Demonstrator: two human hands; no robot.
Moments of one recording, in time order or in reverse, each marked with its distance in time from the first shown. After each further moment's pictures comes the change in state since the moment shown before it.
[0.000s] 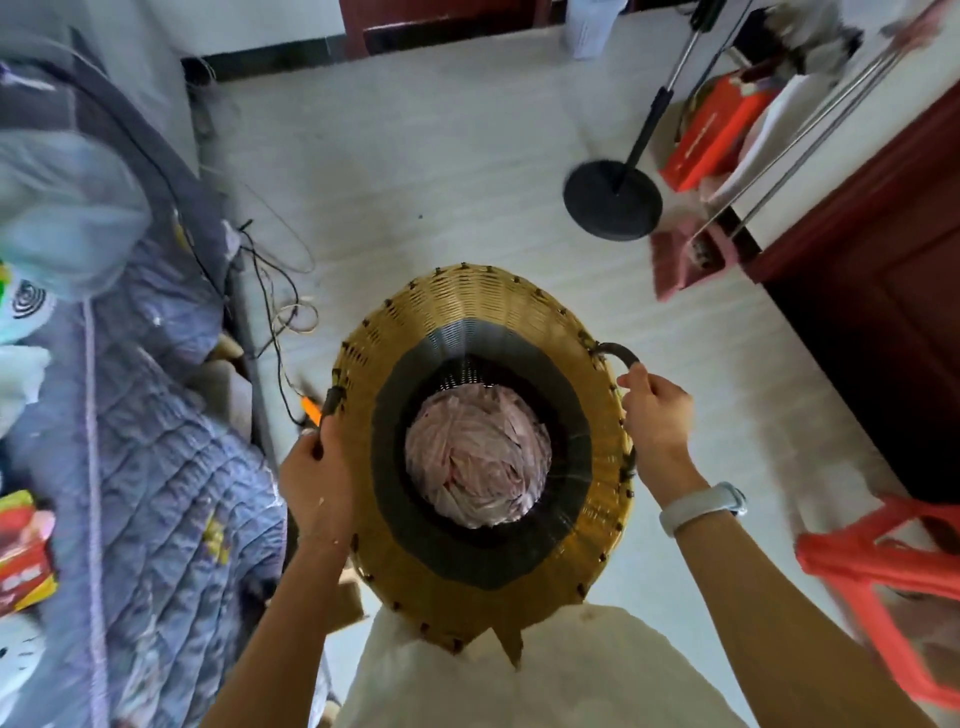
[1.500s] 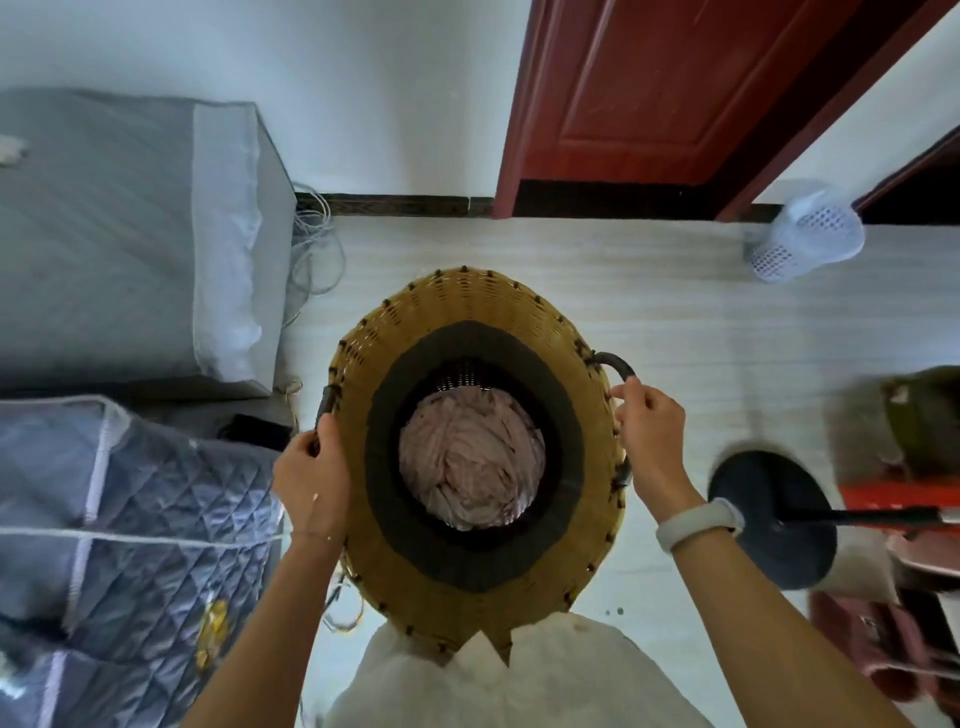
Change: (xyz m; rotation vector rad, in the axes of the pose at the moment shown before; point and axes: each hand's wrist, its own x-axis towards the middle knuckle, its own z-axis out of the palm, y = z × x) left_hand 0.846 0.382 0.159 -0.138 0.184 -0.190; right_hand 0.493 -0.601 0.634 -0.065 -0.313 -0.190
